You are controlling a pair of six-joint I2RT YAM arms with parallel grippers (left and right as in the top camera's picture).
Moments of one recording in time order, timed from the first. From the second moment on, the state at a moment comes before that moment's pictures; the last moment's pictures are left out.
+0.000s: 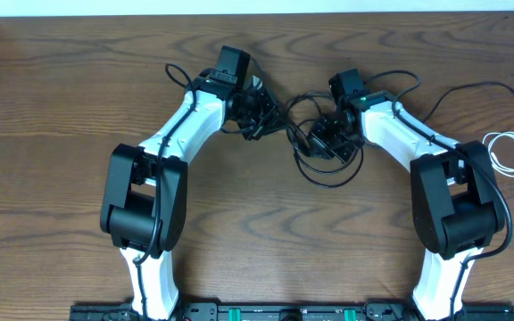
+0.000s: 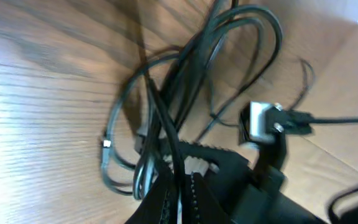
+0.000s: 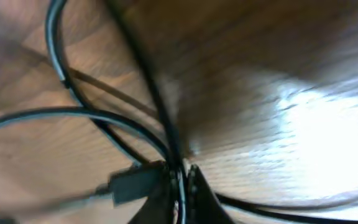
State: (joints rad) left arm -0.31 2.04 1.48 -0.57 0.74 -0.96; right arm 0.33 2.04 1.35 -0.68 -0.38 0.98
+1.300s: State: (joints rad) left arm -0.19 2.06 1.48 -0.89 0.60 -0.68; right arm 0.27 2.04 1.35 -0.56 -0.51 0.64
